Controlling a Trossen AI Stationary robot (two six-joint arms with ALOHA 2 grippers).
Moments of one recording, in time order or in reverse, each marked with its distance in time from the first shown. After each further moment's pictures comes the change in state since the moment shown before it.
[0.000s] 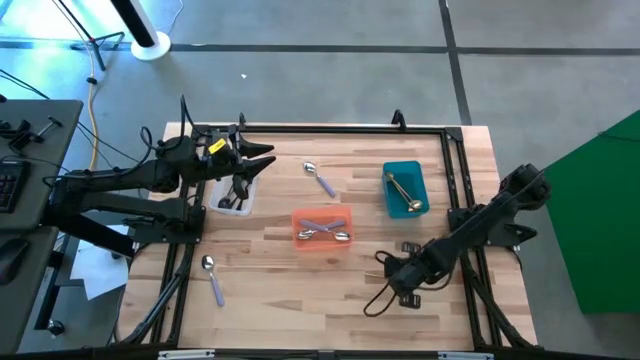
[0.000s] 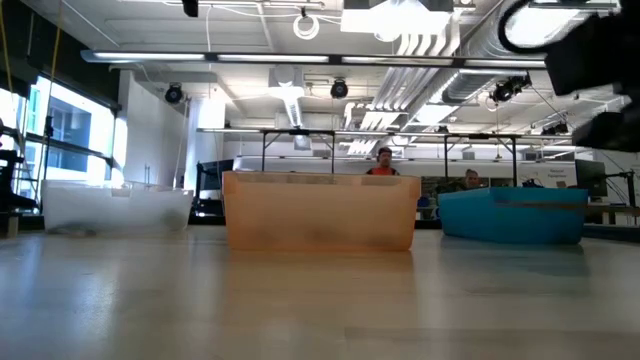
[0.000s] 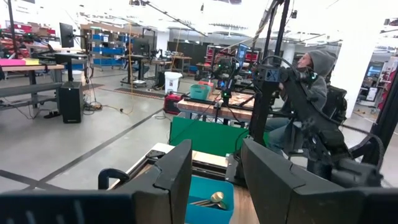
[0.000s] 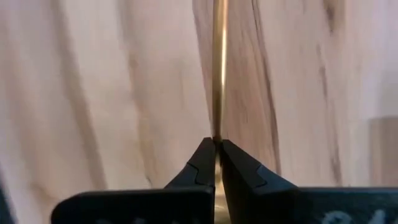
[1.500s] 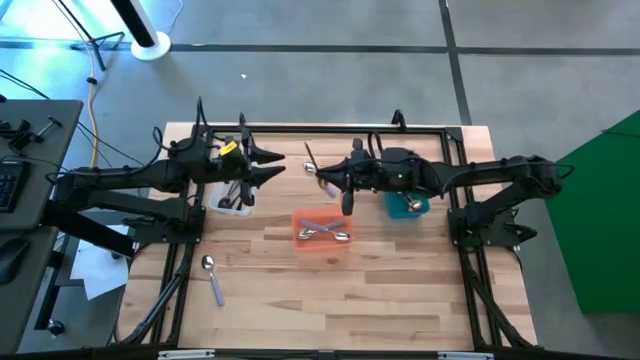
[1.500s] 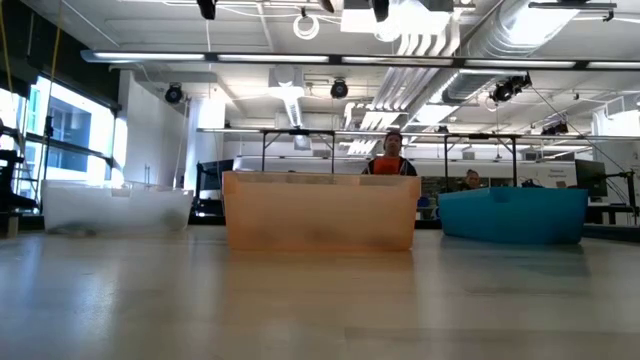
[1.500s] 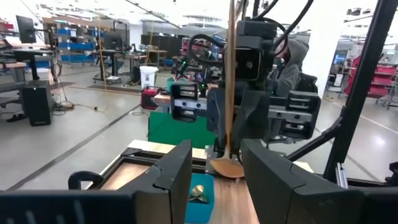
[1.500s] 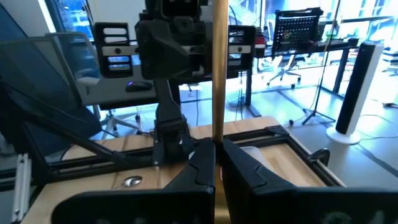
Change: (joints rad) left arm 0.000 0.081 0.000 0.061 0.118 0.018; right arm -0.636 -0.133 0.288 0.831 0.143 -0.717
